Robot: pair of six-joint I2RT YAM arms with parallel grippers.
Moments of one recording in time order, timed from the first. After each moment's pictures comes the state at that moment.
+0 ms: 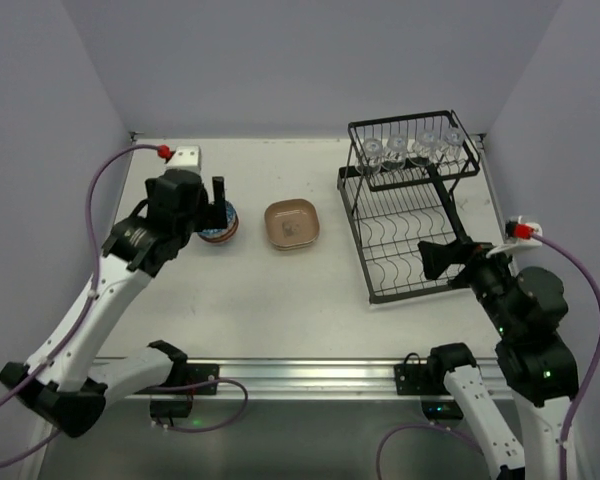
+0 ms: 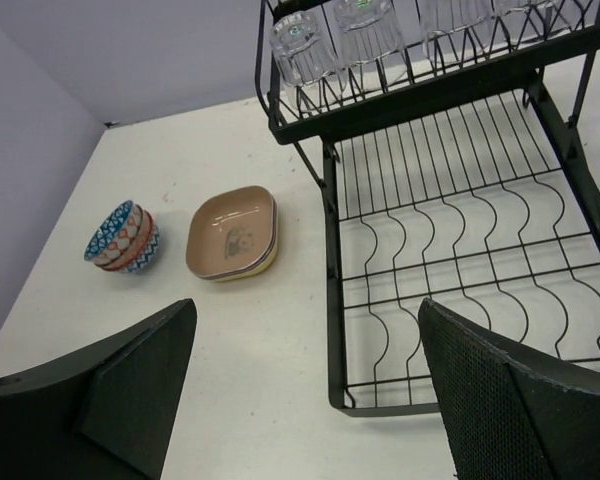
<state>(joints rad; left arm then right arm) -0.48 1.13 1.29 -0.82 -0.45 -0.30 0.18 0.39 1.00 -0.75 -0.06 0.38</state>
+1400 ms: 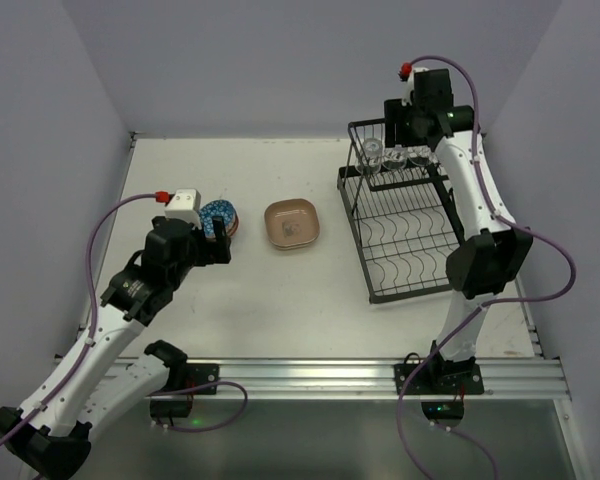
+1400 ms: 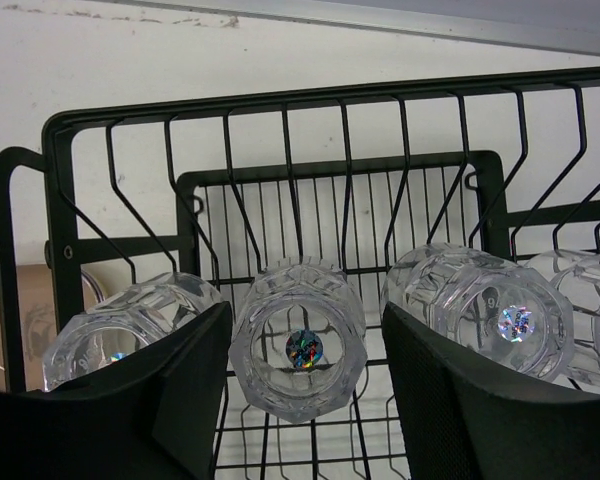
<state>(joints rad) -0.48 0.76 0.82 -0.57 -0.29 -0.33 0.18 1.93 2.13 -0.91 0.05 0.05</state>
